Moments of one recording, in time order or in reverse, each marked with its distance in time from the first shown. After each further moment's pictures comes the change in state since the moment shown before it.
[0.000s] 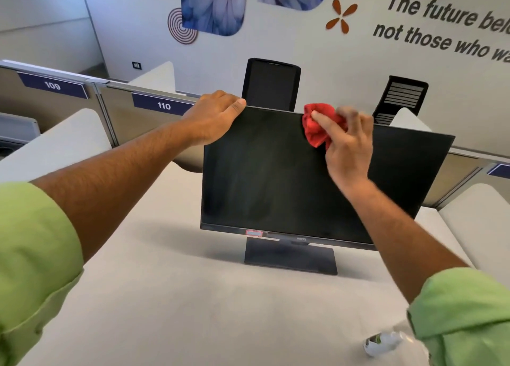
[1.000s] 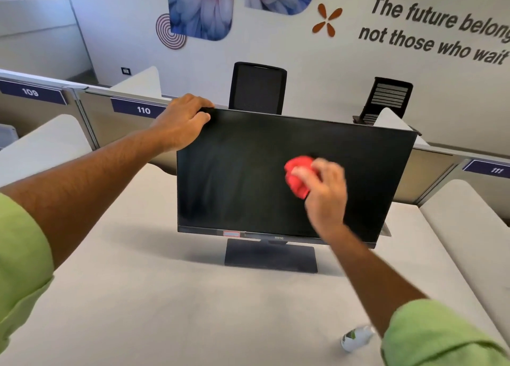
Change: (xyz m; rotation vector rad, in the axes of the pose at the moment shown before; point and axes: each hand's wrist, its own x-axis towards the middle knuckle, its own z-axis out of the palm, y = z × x) left_hand 0.004 -0.004 0.008 0.012 0.049 -0.021; right_hand -0.107 0.031 -0.005 0.016 -0.053 0.051
